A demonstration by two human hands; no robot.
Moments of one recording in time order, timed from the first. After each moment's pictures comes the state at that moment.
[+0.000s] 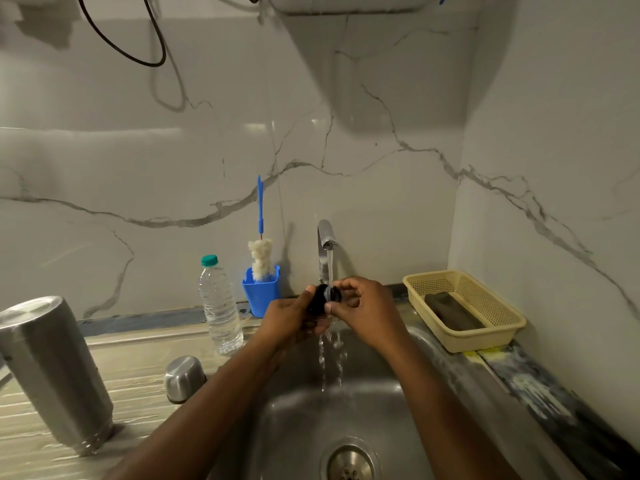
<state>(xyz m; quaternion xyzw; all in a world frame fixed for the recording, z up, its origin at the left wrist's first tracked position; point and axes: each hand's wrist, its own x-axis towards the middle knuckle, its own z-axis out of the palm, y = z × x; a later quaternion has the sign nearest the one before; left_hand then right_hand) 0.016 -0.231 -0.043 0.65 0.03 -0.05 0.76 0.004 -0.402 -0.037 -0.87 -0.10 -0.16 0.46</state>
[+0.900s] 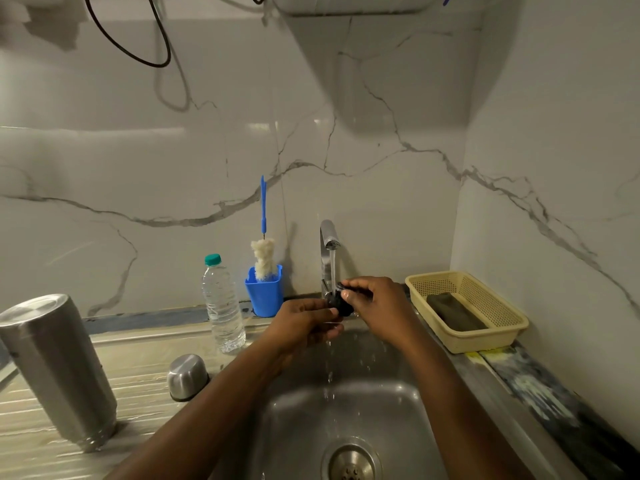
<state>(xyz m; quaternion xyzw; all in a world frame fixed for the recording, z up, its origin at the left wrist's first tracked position) 0.007 -0.232 -0.043 0.65 -0.04 -0.12 0.75 0.008 -0.420 -0.031 -0.86 -0.13 -0.18 0.46</state>
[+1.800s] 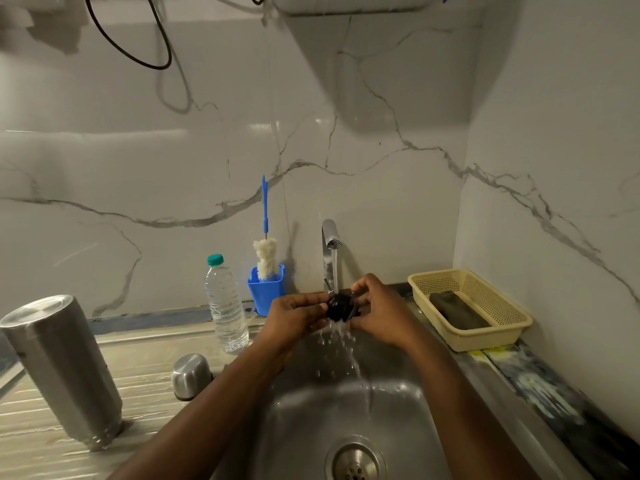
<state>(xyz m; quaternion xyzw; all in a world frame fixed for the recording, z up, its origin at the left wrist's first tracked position) 0.015 -0.222 -0.048 0.68 -0.01 -0.02 0.74 0.008 -0.423 -0.037 -0.90 -0.10 -0.08 0.41</state>
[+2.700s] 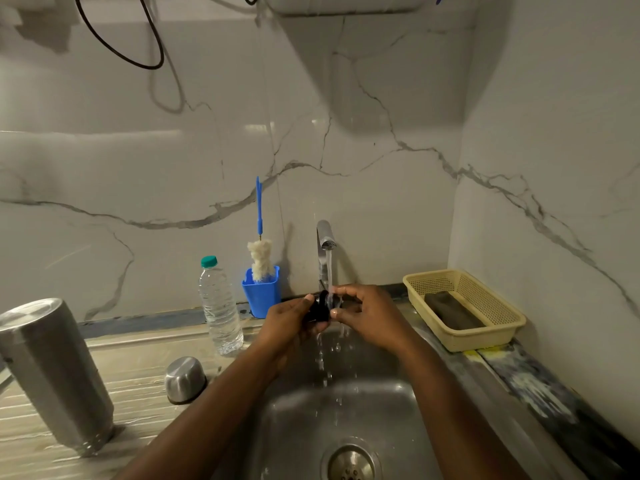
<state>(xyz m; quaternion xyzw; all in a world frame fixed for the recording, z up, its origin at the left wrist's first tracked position) 0.012 -0.229 -0.051 0.59 0.02 -0.06 0.81 0.006 -0.413 -0.039 -0.87 -0.15 -0.12 0.45</state>
